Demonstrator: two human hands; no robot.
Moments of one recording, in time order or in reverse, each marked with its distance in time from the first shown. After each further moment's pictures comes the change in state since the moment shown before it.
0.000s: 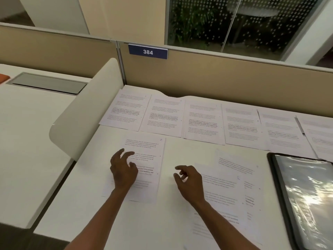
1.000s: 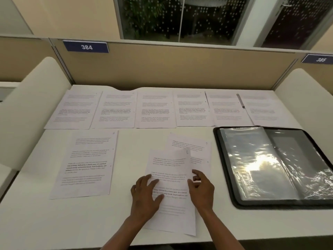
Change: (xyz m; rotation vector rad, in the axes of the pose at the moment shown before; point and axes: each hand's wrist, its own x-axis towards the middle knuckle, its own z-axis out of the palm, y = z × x) left_hand -0.217 0.076 0.117 0.185 -0.529 0.408; right_hand -0.105 0.097 -0.169 0.109 0.297 0.432
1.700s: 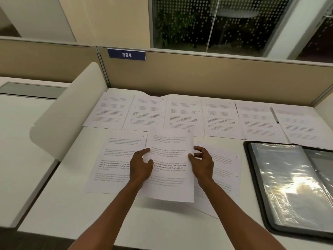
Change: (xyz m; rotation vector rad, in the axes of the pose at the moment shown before) left_hand 0.083 -0.035 -0.132 -0.500 0.229 -0.449; right_hand 0.058 -0.102 0.094 0.214 -0.124 -0.015
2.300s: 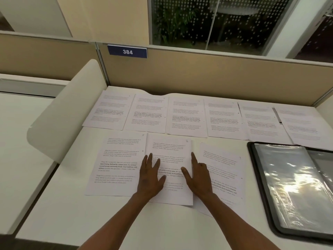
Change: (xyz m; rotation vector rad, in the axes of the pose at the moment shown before) left_hand 0.009 -0.066 0.030 0.545 -0.155 0.382; right_hand -0.004 0.063 0.020 -0.771 -0.170 -0.323
